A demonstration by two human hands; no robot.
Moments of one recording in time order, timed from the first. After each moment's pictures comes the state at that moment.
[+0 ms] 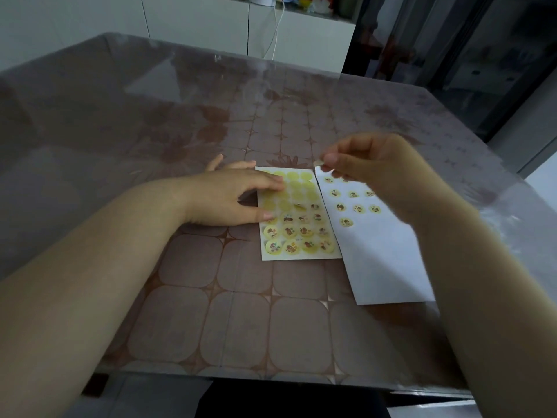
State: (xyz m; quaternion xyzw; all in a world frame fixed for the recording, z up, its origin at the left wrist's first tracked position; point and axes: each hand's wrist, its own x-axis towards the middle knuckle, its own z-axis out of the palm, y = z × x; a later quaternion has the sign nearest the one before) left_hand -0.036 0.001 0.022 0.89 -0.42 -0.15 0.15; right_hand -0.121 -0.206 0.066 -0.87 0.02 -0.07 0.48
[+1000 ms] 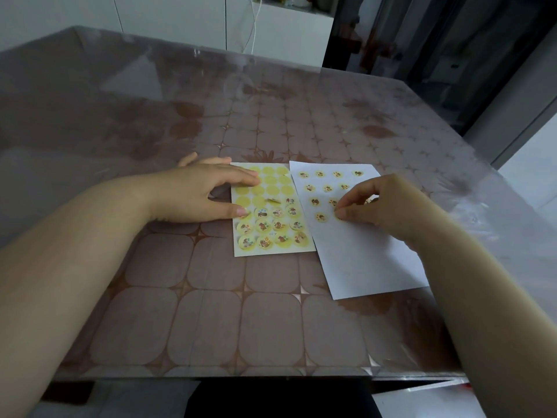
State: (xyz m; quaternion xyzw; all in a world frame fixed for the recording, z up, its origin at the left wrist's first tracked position) left_hand -0.033 0.001 0.020 0.88 -0.42 -0.14 0.16; right_hand -0.155 -0.246 0.039 -0.91 0.18 -0.01 0.37
